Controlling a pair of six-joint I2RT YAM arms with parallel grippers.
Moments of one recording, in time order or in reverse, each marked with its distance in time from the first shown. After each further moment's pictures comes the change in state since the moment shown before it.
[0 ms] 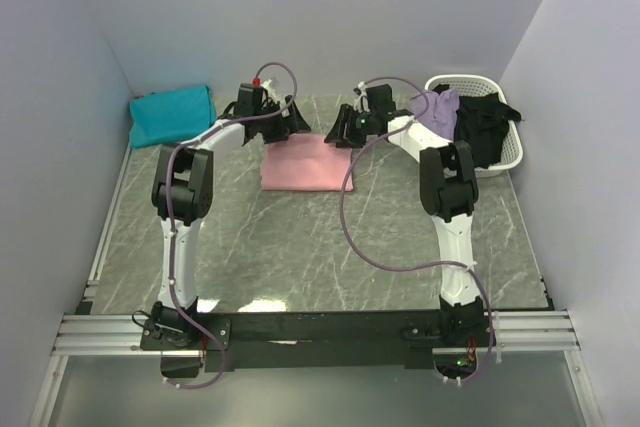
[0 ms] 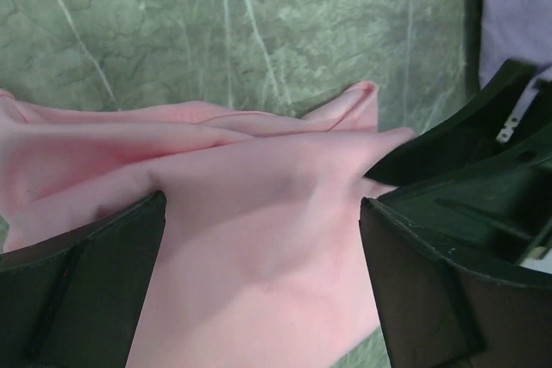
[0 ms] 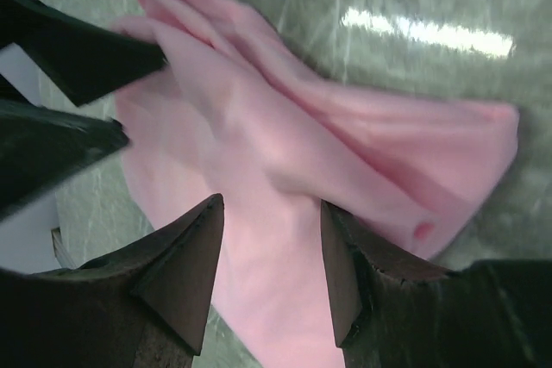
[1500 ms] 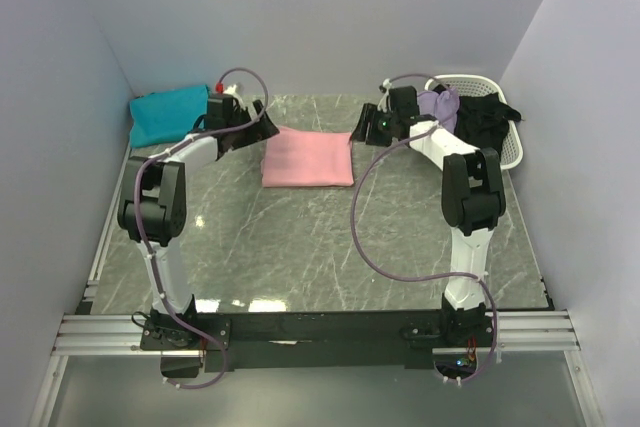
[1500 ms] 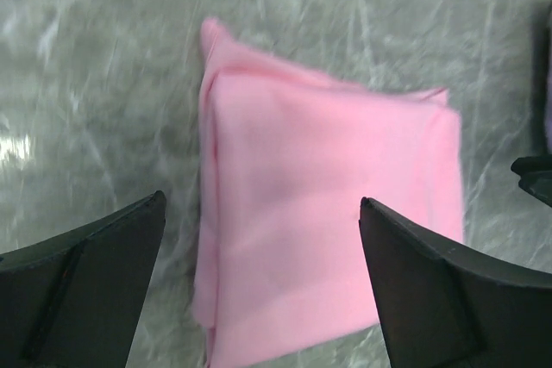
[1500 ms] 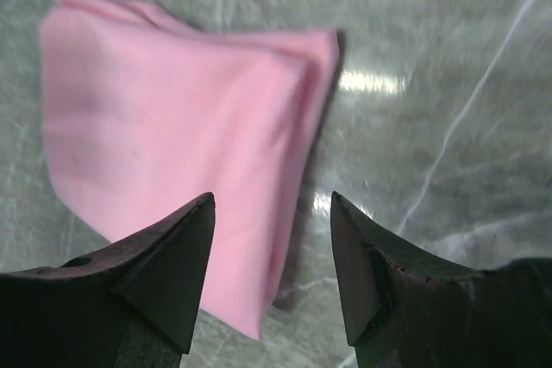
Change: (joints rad) left arm 0.095 -0.273 -0.343 0.122 -0.192 0.048; right arm -0.072 -0.215 -0.207 0.056 0.217 -0.124
